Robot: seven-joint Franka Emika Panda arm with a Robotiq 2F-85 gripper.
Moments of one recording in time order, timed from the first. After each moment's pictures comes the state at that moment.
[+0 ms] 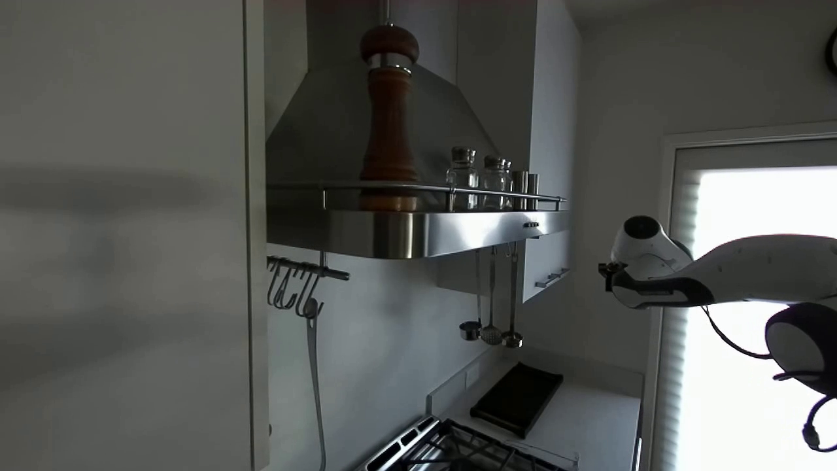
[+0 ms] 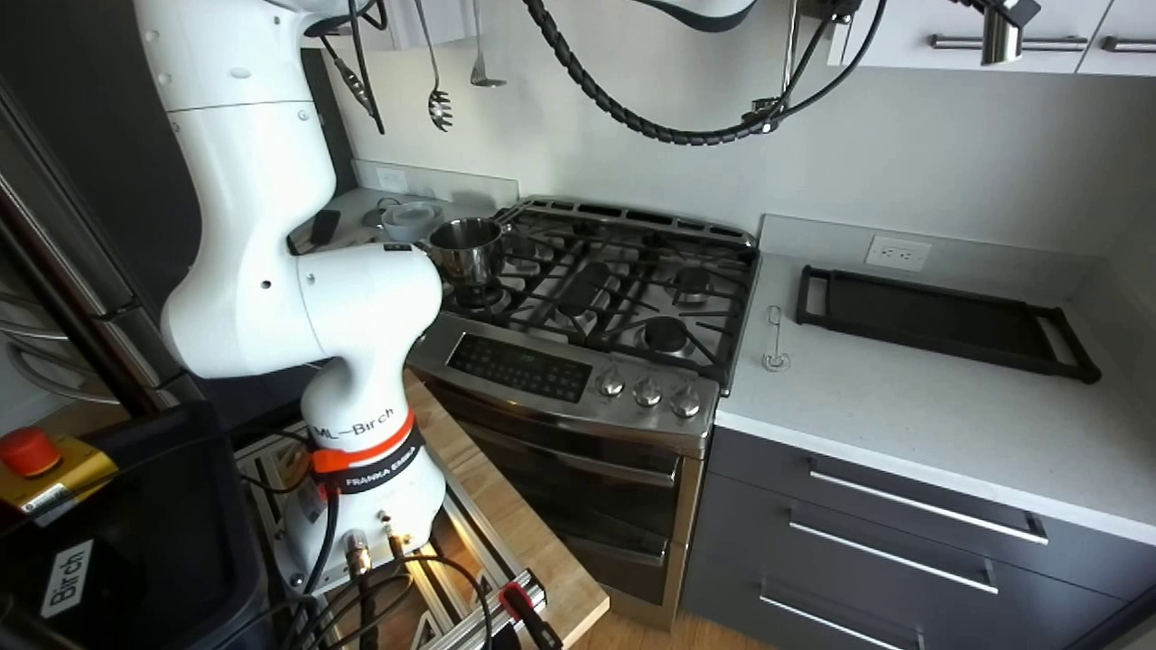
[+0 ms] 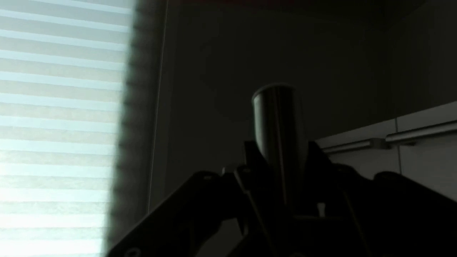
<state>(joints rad) 1.30 0.17 -1.83 -1.78 -0.45 2.66 0.72</state>
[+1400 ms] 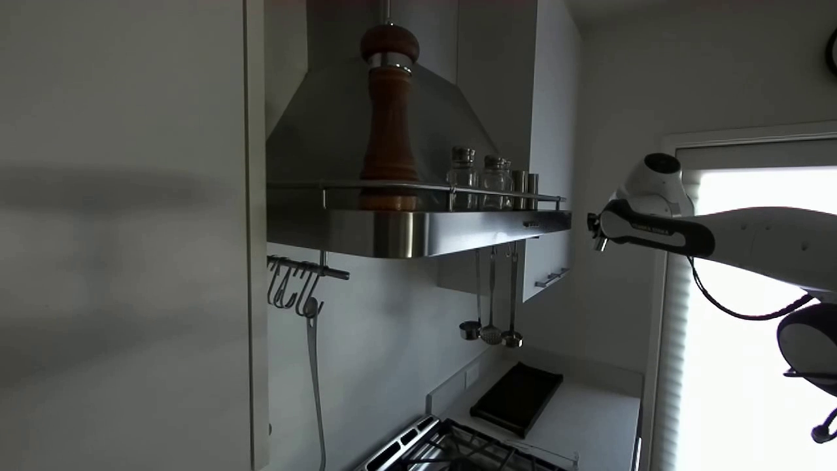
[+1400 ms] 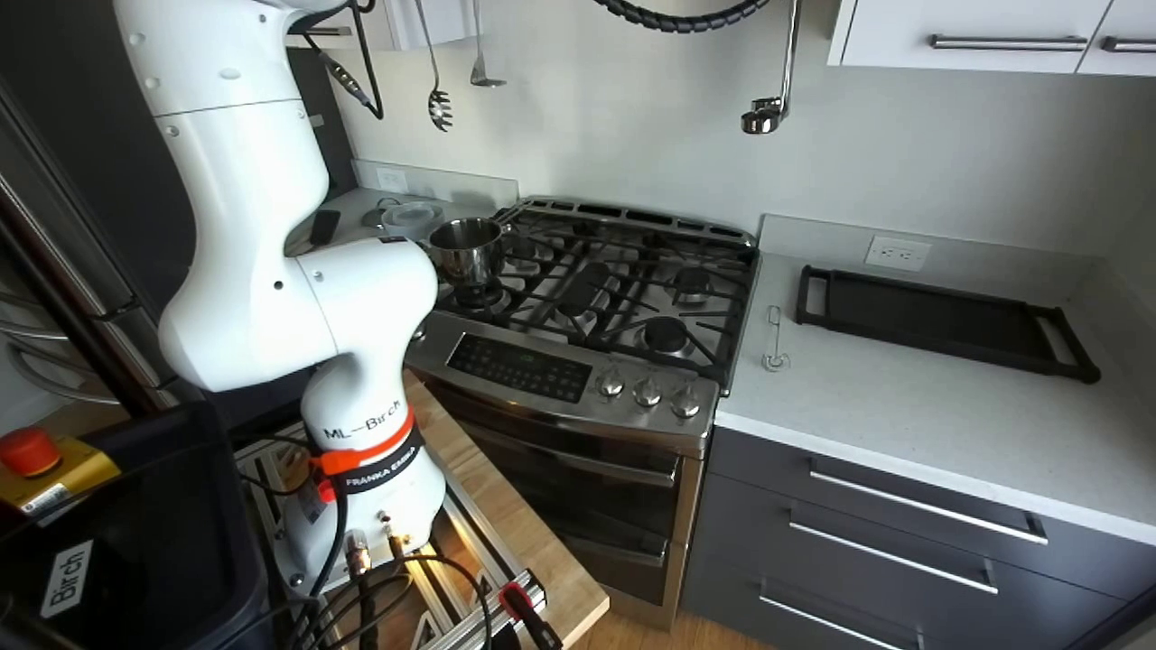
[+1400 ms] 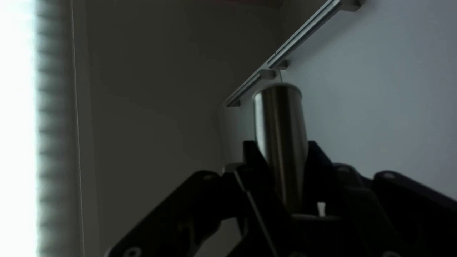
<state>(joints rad) 1.54 0.17 -2.02 -1.49 -0.02 2.42 0.41</state>
